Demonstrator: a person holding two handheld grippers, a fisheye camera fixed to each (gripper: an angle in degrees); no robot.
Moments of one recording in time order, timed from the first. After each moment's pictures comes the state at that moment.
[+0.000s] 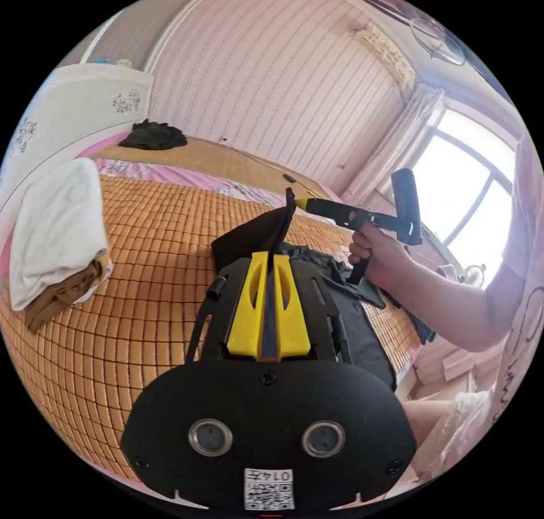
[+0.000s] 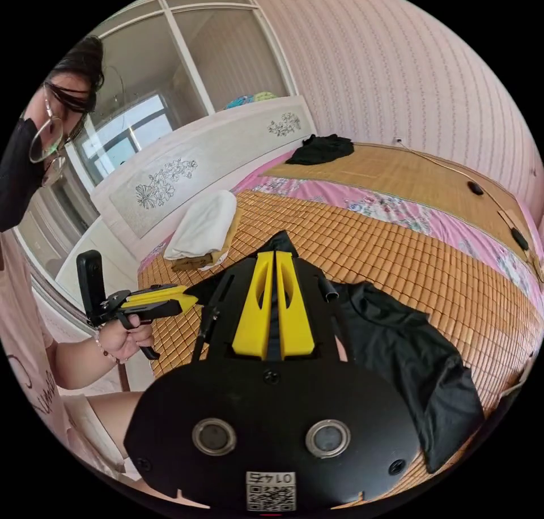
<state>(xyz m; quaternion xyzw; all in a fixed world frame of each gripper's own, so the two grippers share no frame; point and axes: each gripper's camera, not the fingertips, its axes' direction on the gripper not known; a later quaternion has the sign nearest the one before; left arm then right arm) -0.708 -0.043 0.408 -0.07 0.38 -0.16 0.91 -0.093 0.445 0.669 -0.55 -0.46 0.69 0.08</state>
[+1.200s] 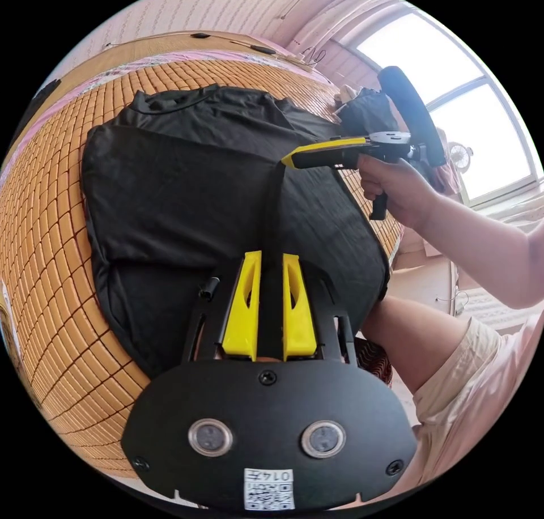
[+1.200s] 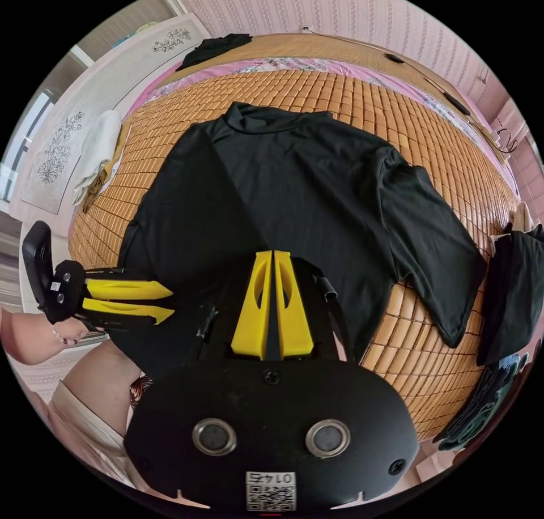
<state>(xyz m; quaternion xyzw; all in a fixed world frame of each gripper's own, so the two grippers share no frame) -0.329 0.083 0.535 -0.33 0.48 0.09 0.81 -0.006 0.415 0.440 -0.71 -0.51 0.48 -0.10</state>
